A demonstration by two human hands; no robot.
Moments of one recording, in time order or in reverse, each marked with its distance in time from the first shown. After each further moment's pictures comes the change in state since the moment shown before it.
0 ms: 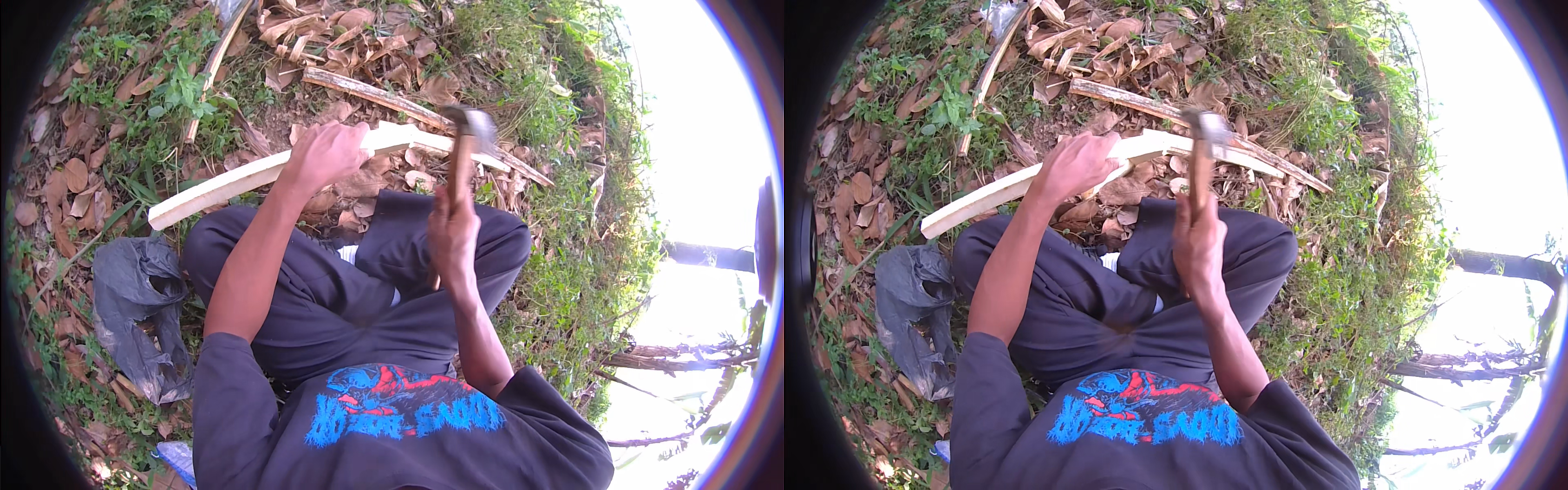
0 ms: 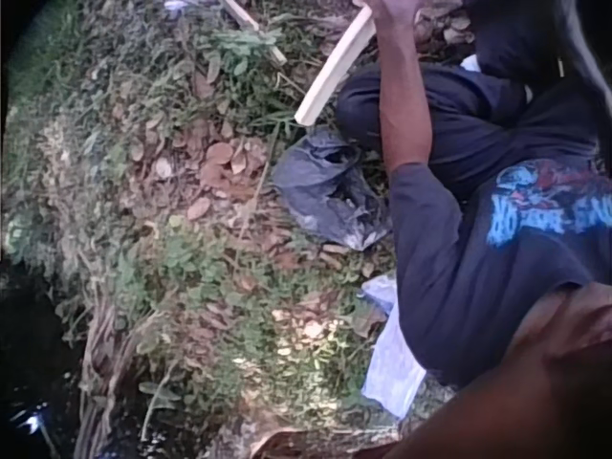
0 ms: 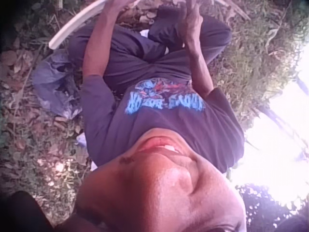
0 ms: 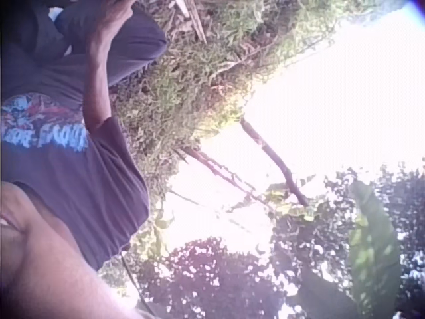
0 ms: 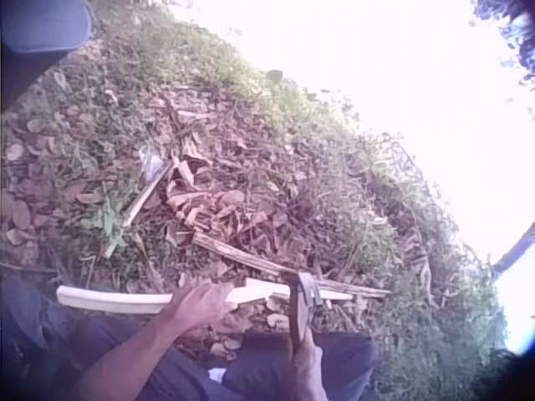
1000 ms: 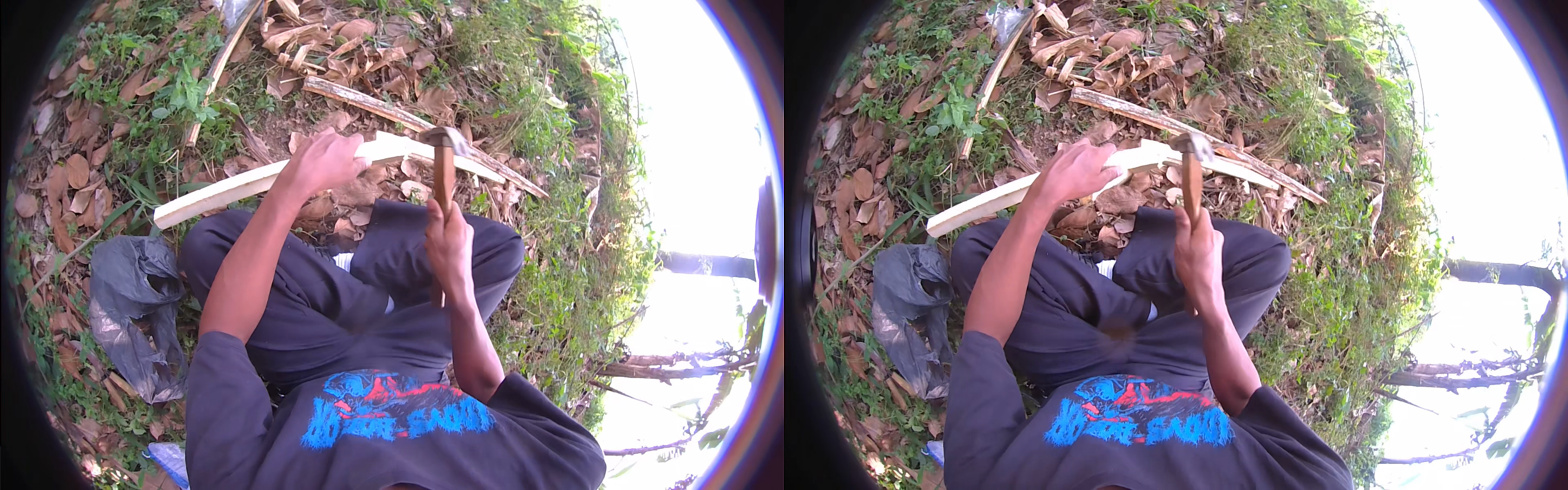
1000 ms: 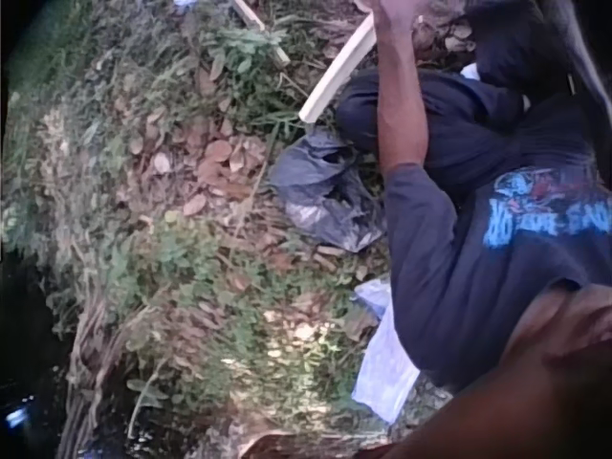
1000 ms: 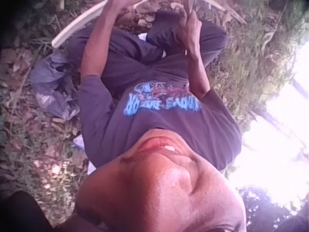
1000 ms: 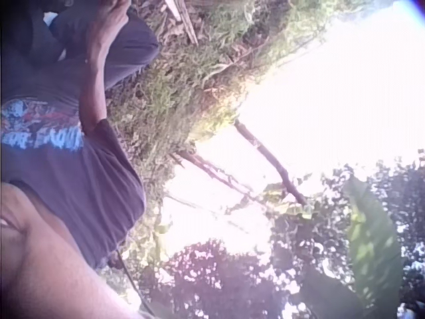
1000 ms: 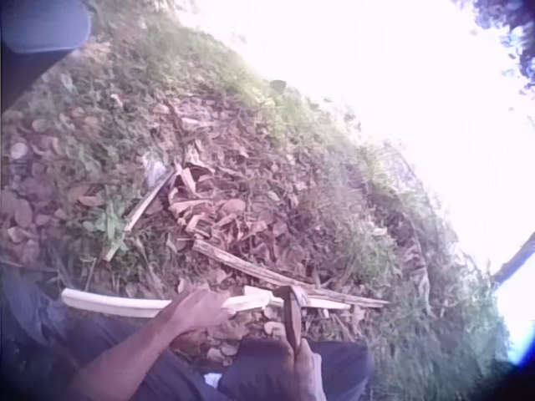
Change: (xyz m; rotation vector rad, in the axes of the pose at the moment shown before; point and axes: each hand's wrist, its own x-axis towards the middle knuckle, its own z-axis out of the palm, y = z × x) left_hand 0.001 -0.004 0.006 0.030 0.029 0.014; right_hand 0.006 0.035 -0.002 -0.001 -0.095 0.004
